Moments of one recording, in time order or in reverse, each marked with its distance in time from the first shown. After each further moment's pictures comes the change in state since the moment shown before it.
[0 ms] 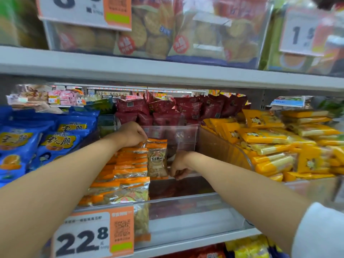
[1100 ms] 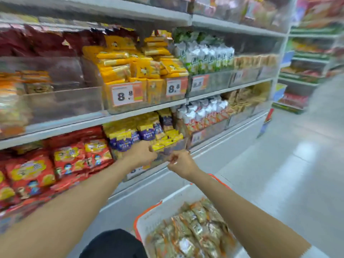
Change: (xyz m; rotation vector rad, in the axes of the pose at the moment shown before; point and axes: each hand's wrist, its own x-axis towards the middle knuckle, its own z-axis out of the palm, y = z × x) left_hand -0.298 0.247 0.260 -0.090 -0.528 0.138; right_hand -0.290 0.393 0.069 0.177 0.544 -0.006
